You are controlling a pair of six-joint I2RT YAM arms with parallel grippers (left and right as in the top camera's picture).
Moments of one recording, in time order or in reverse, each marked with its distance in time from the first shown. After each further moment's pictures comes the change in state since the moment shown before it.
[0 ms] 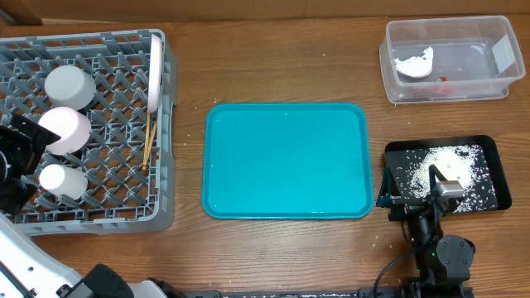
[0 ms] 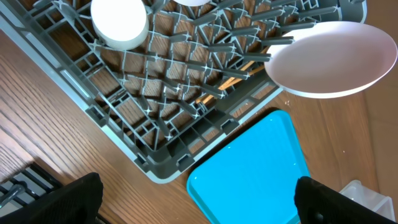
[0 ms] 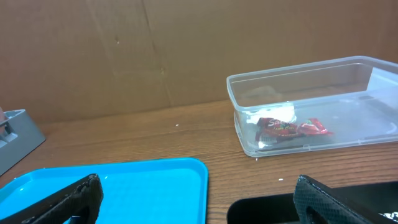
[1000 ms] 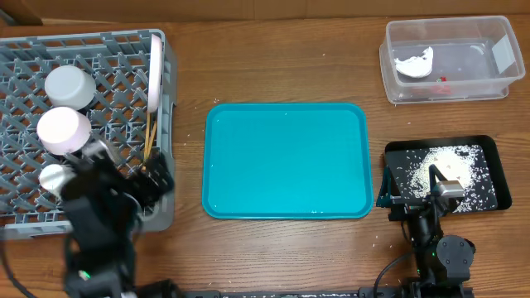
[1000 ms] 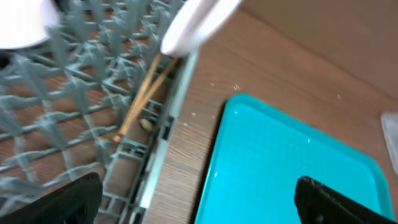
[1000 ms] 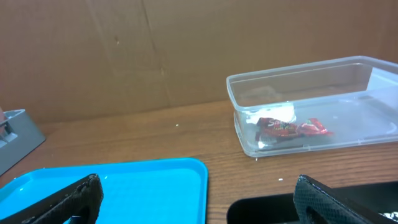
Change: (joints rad) left arm -0.543 -0.899 -1.242 1.029 -0.132 0.005; right arm 0.000 0.000 0.000 0.000 0.000 0.000
